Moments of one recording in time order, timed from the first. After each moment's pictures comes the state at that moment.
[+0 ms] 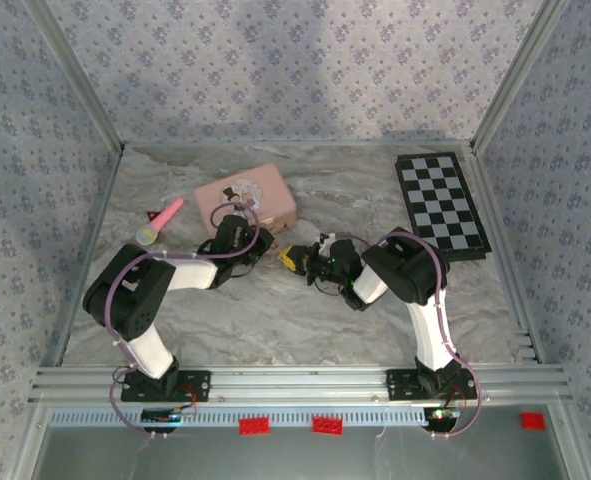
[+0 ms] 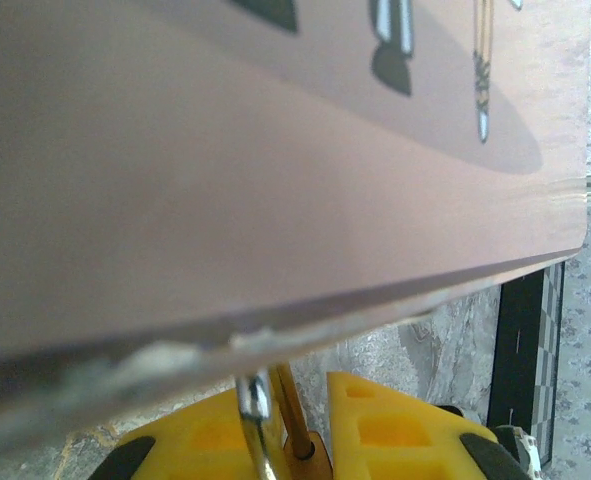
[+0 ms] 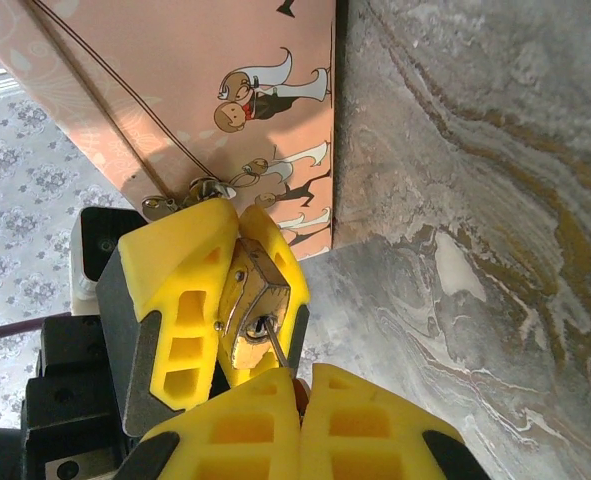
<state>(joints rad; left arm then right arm) -0.54 1.69 0.68 0.44 0.13 -1.23 0.67 2.09 0.64 1.28 -0.42 1.69</state>
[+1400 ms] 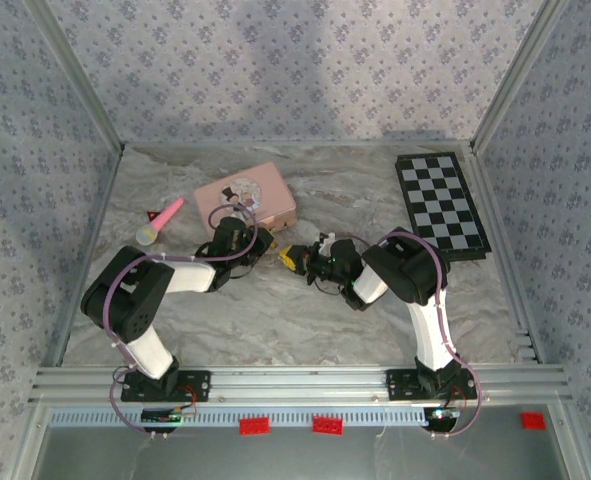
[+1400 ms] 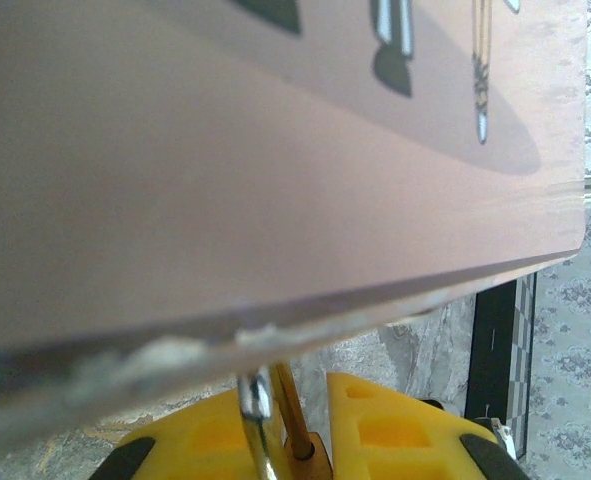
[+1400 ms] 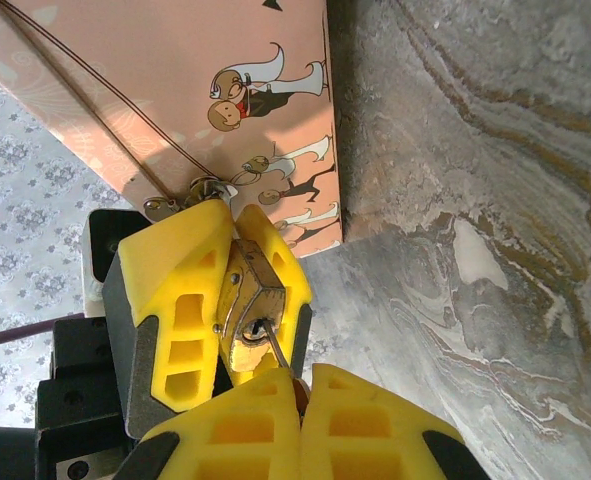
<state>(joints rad) -0.54 1.68 0.64 0.50 0.14 -1.25 0.67 2.09 0.64 1.29 -0.43 1.71</state>
